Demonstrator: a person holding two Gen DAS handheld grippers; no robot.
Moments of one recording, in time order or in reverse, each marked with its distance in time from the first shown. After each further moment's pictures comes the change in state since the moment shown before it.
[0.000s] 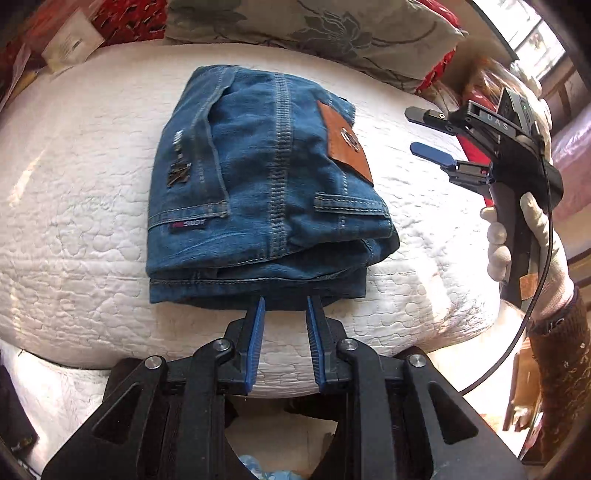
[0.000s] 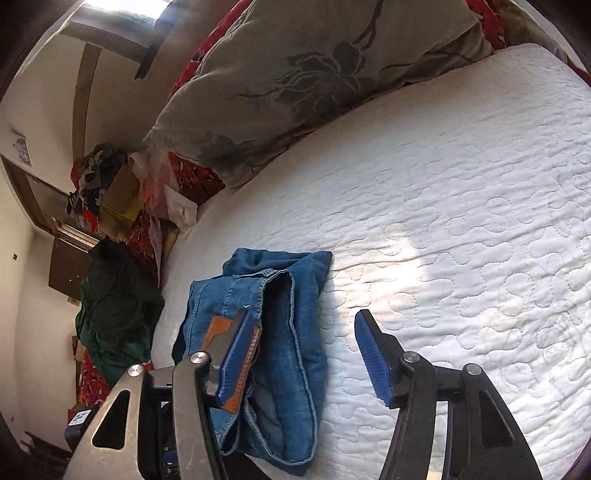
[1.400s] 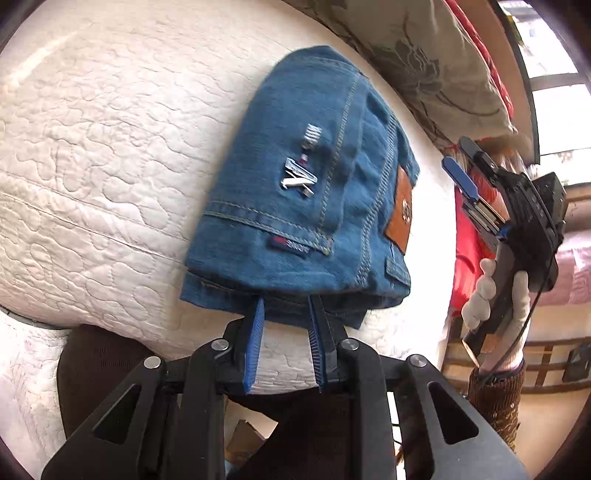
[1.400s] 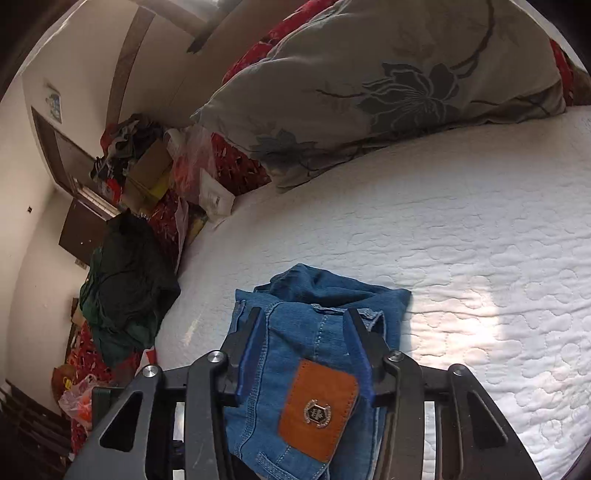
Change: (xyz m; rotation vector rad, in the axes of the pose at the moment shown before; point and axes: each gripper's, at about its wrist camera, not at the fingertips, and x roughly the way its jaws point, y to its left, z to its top) left arm 0.035 0.056 0.042 -0.378 0.096 -0.248; right arm 0.027 0.079 0.014 -0.245 -0.004 0.027
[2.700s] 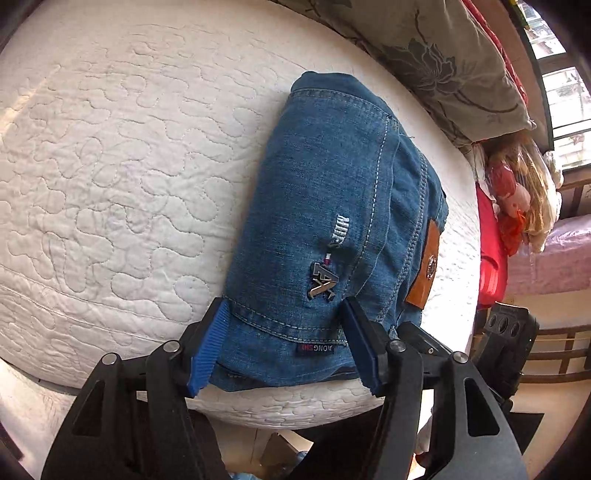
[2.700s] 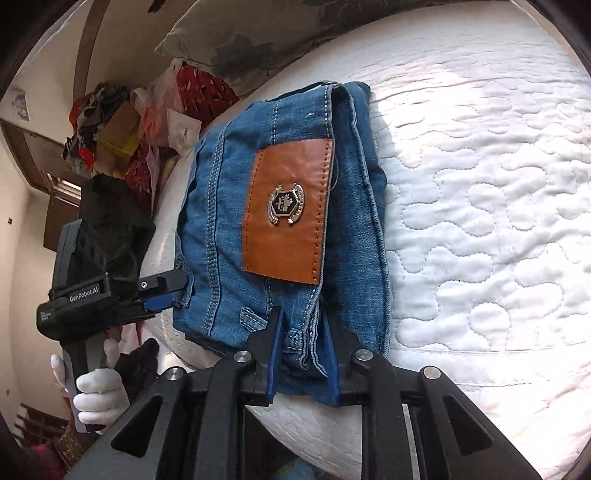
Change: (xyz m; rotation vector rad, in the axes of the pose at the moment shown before) left arm 0.018 -0.004 0.051 0.123 0.007 0.086; right arm 0.010 -0.023 -0.145 0.200 0.149 -0.036
